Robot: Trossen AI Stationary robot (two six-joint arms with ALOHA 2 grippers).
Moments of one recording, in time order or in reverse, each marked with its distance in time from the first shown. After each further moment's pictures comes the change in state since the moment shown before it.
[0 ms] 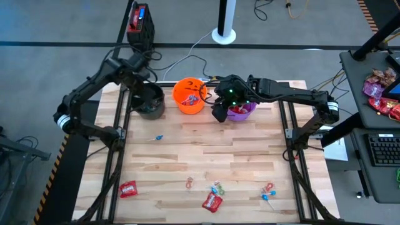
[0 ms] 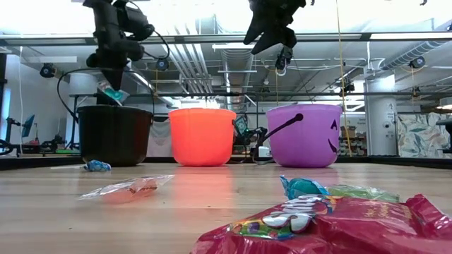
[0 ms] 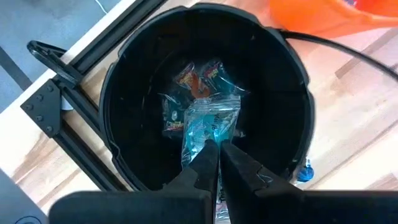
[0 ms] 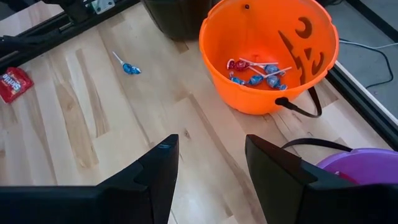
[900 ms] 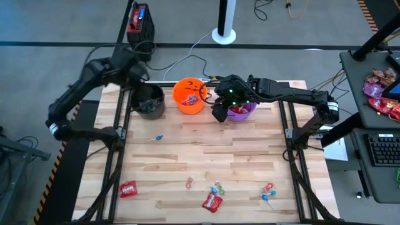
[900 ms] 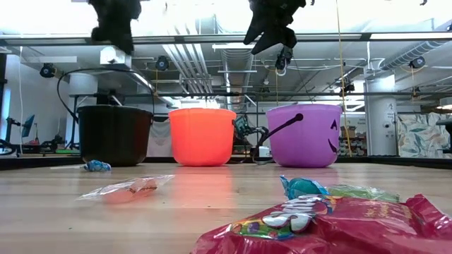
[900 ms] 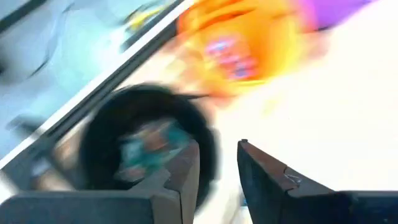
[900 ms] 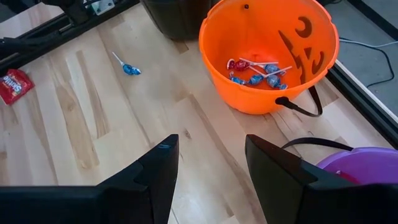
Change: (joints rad) left arm -0.118 -0.135 0.132 0.028 0.106 -0.038; right arm 0.000 0.000 0.000 0.001 0.000 0.009
